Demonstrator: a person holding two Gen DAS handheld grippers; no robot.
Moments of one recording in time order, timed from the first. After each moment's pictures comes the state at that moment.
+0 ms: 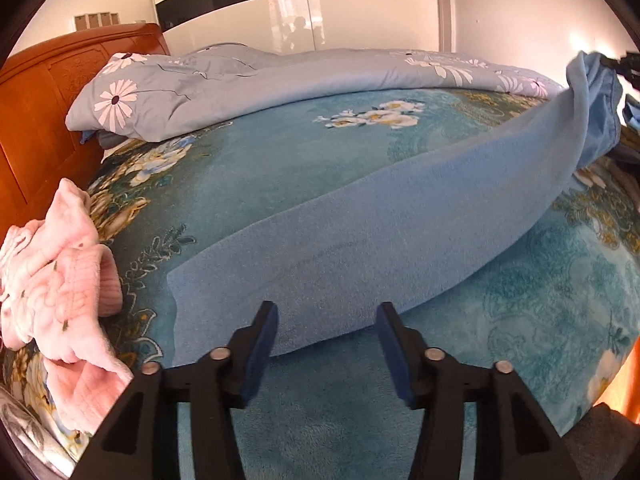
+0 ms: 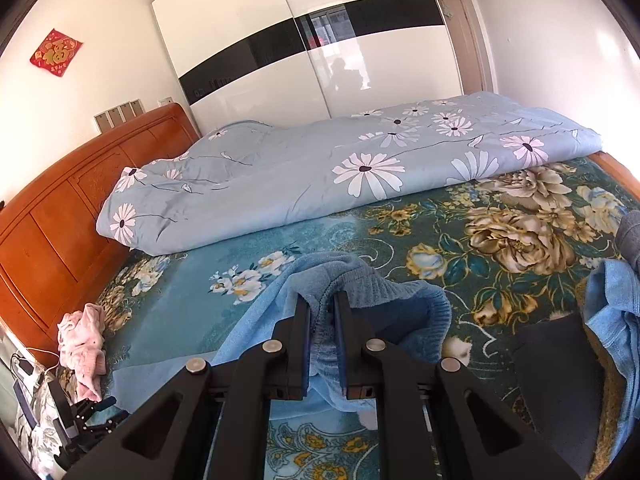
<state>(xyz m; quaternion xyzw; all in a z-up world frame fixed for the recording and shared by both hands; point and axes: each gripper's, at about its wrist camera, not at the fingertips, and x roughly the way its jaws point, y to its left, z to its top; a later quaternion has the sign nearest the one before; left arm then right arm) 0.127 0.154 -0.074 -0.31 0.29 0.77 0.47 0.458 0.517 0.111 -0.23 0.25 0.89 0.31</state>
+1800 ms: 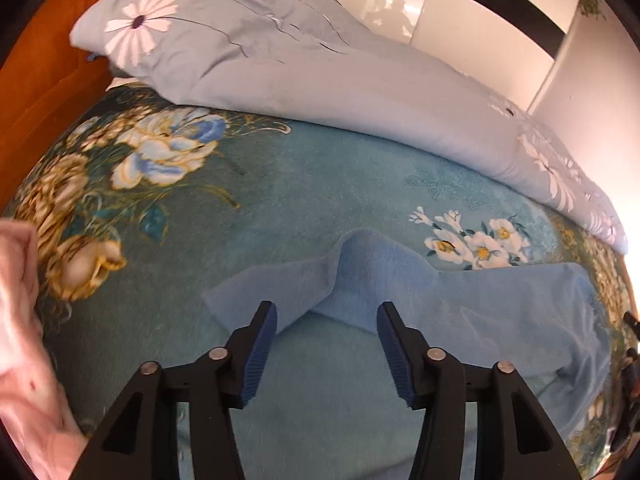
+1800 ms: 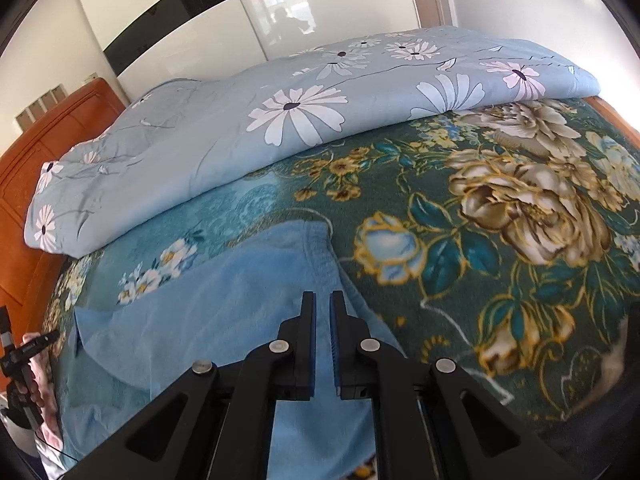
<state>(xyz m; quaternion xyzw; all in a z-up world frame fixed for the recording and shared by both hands) -0.075 0.280 -0.024 -0.47 0.09 0.79 0.38 0.408 0.634 0.001 -0.32 0.30 0.82 0.36</state>
